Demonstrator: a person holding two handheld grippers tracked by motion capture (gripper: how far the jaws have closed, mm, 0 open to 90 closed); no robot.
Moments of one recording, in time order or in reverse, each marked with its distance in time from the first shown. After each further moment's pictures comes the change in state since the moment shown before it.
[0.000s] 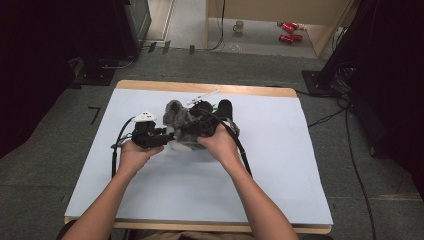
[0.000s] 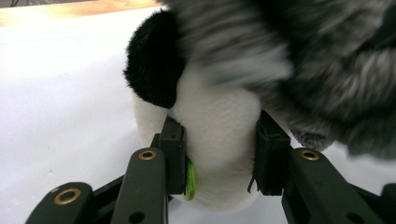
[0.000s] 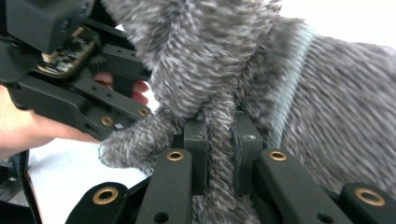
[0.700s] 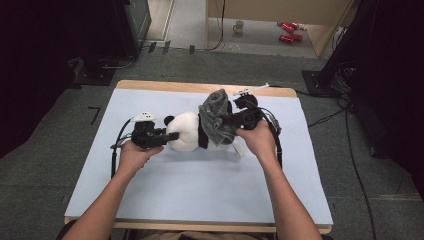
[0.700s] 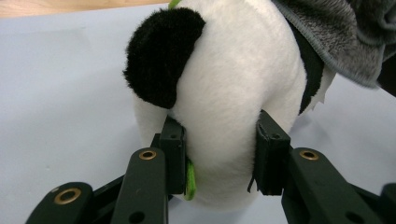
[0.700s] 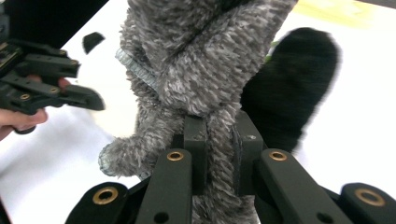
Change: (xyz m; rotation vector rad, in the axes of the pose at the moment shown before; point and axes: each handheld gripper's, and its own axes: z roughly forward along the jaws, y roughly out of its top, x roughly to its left) left arm 0.002 -0.002 0.001 -0.007 -0.013 -0.017; right arm -0.072 -0.031 -0.076 -0.066 -0.121 0.166
